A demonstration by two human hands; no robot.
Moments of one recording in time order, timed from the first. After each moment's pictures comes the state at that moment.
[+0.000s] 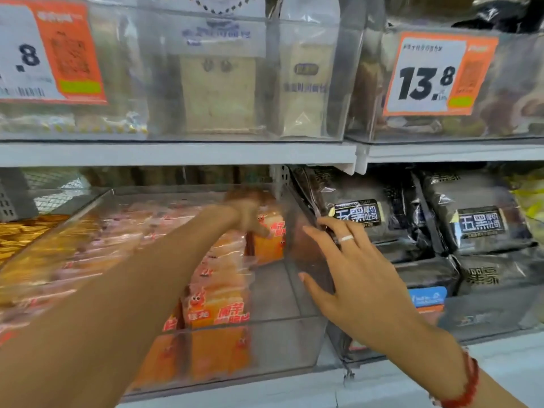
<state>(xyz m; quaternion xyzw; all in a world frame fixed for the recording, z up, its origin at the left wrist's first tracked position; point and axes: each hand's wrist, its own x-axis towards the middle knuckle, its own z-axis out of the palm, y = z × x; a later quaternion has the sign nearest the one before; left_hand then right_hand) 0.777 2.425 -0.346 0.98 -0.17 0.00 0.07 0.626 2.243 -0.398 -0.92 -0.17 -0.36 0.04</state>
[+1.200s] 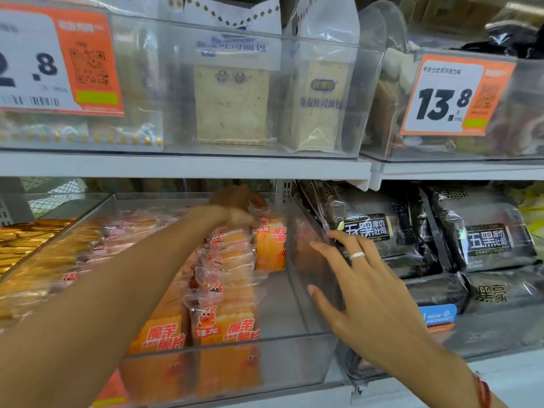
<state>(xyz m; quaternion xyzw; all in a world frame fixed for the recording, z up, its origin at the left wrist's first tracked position) 0.812 2.458 -0.343 0.97 -0.18 0.08 0.14 0.627 2.246 -0.399 -0.92 -0.15 -0.36 0.01</state>
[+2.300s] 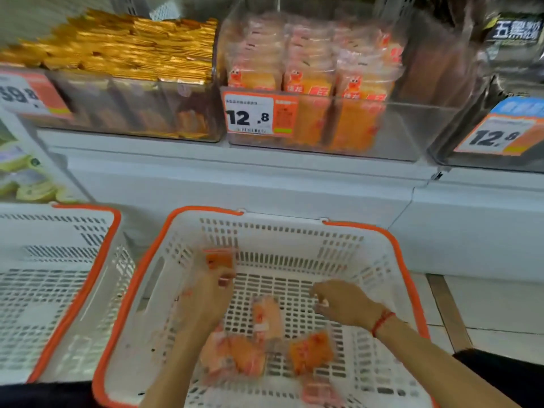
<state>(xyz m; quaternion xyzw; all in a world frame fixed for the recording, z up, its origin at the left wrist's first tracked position) 0.390 2.613 -0.674 0.89 0.17 -0.01 0.43 0.455 2.342 -0.658 -0.92 -0.27 0.28 0.03</state>
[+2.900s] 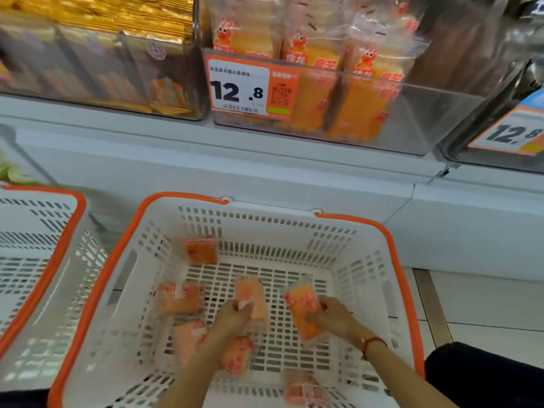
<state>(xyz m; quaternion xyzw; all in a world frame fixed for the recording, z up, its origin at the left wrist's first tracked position) 0.393 2.552 -0.750 0.76 0.31 -0.27 0.50 0.436 2.326 -0.709 -0.85 0.05 0.38 0.35</state>
